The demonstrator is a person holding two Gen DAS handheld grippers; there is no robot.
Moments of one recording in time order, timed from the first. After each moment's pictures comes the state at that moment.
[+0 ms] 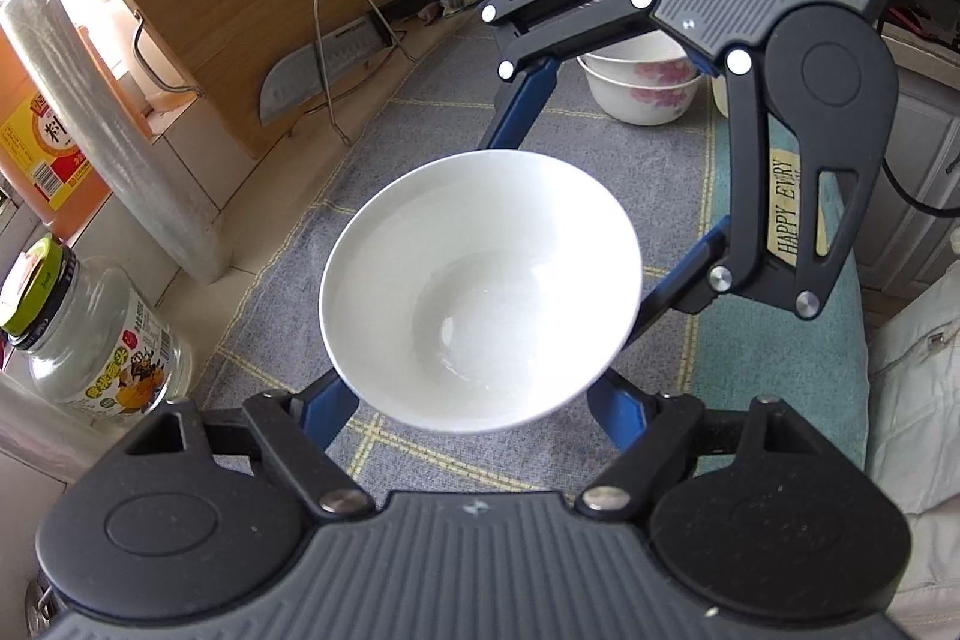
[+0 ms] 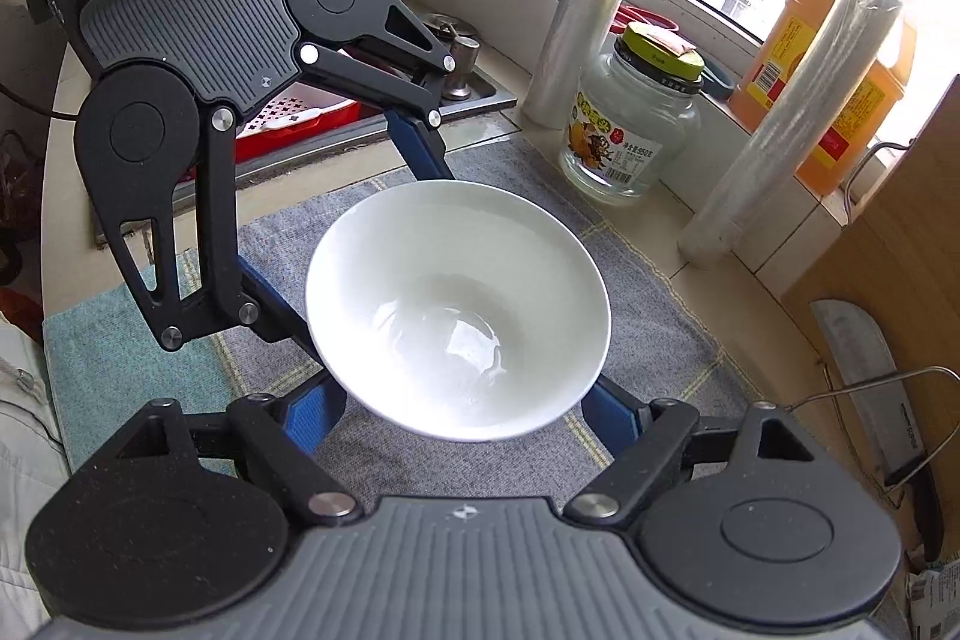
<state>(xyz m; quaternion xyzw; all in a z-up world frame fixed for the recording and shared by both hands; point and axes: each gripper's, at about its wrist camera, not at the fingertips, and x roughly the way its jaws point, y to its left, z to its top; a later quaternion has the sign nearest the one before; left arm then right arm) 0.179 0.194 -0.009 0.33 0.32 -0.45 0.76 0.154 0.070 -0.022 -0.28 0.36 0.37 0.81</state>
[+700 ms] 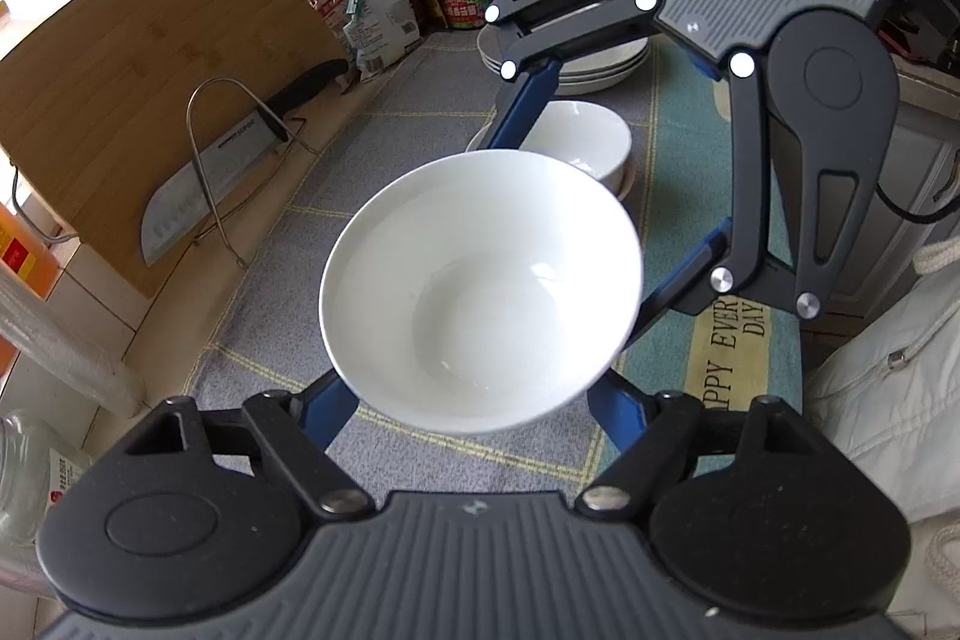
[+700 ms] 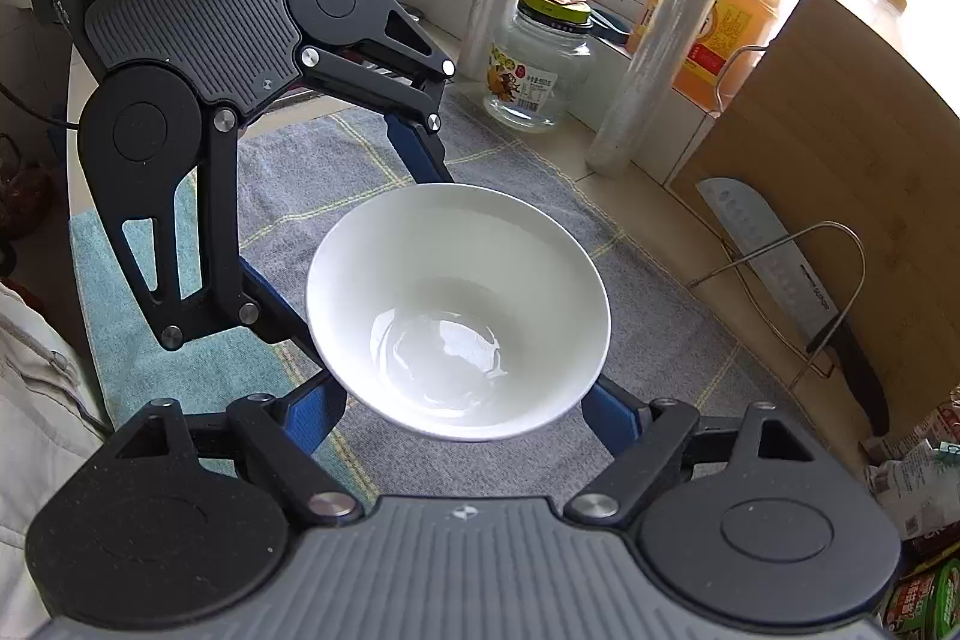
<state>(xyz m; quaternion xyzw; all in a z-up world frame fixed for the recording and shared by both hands) 0.153 0.068 0.001 0.34 0.31 -0.48 0.75 0.118 -0.062 -0.008 -0.27 0.35 0.34 0.83</state>
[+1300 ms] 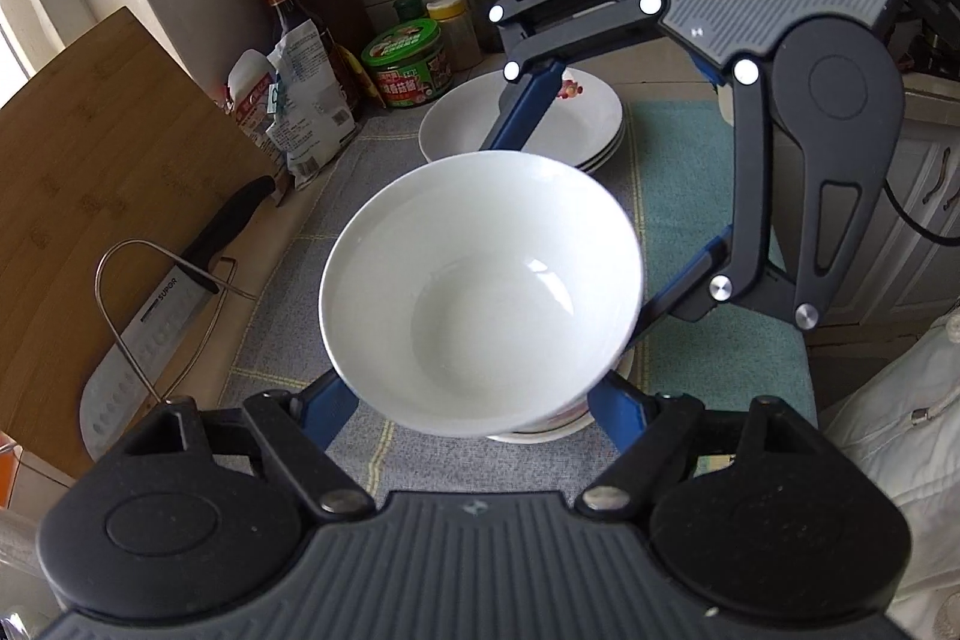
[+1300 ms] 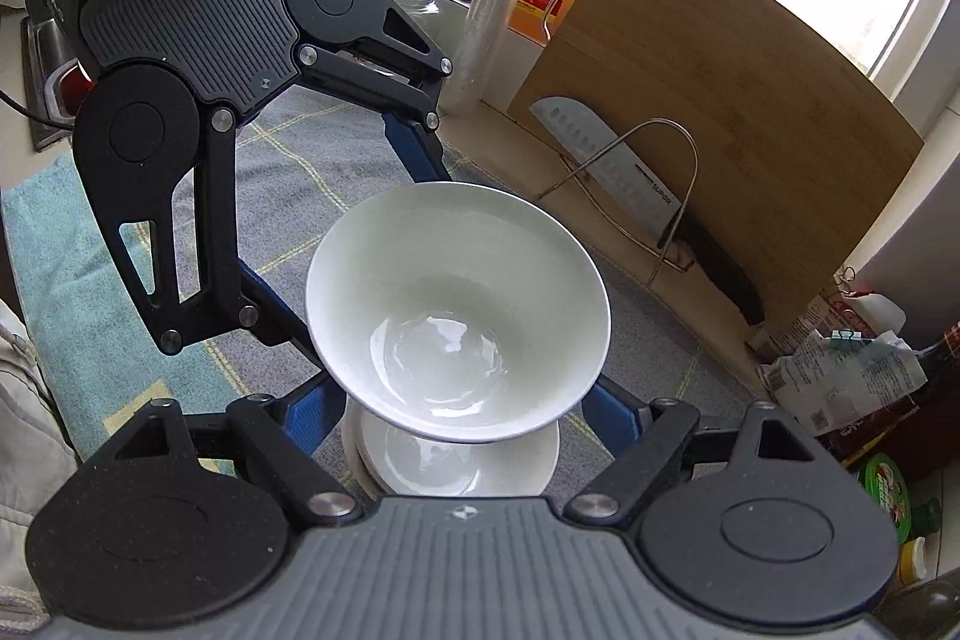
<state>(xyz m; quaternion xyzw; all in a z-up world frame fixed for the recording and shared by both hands) 0.173 -0.033 0.001 0.36 0.26 -0.52 0.73 0.117 -0.156 -0.001 -0.26 0.36 0.26 0.86</state>
